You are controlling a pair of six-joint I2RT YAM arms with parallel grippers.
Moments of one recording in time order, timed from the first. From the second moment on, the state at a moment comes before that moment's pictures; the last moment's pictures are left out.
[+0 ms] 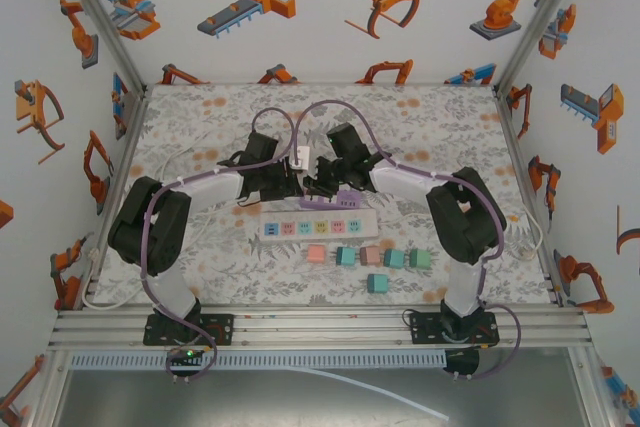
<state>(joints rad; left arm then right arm) -0.54 1.76 1.01 -0.16 0.13 -0.55 0.66 1.89 1.24 -0.13 -0.57 -0.74</state>
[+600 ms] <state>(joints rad) -0.54 1.74 1.03 -0.23 0.12 -0.52 0.66 1.76 1.23 -0.14 -0.56 -0.72</state>
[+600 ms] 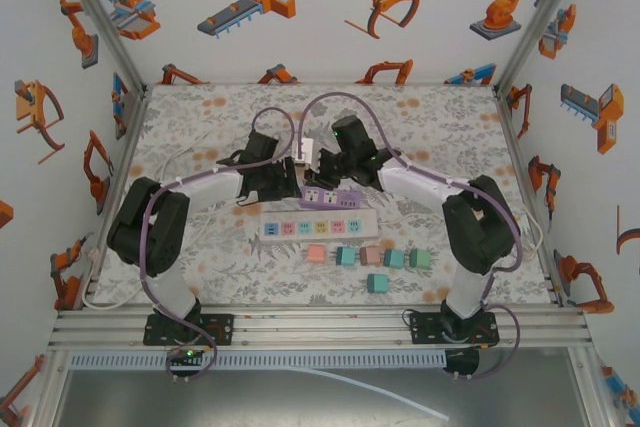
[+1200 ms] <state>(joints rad) -0.55 1.26 0.98 -0.29 0.11 -0.40 0.66 1.33 1.04 -0.09 -0.37 -0.04</state>
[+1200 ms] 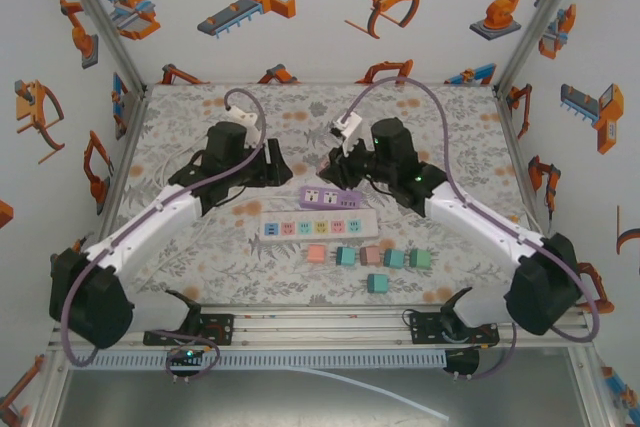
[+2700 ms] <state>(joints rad) -0.93 0.68 0.70 -0.65 0.52 0.35 1.37 0.99 0.31 0.06 0.52 1.16</state>
